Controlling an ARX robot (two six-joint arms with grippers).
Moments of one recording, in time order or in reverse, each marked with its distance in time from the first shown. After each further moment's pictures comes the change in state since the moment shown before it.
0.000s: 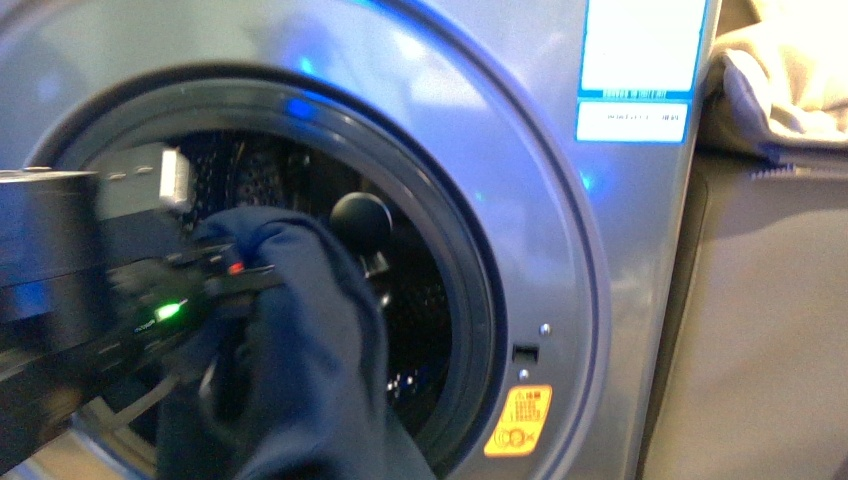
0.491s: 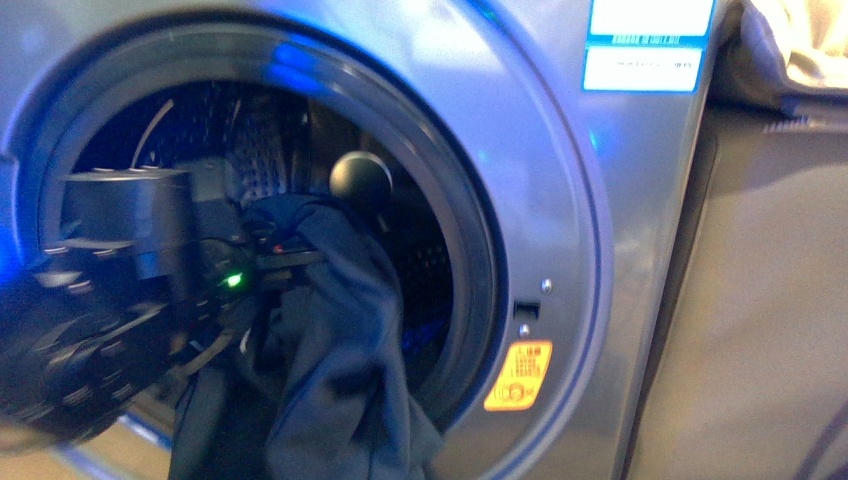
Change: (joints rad) left arm 0.027 0.258 0.311 -0.134 -0.051 0.032; right arm 0.000 0.000 0.000 0.000 0.000 -0.002
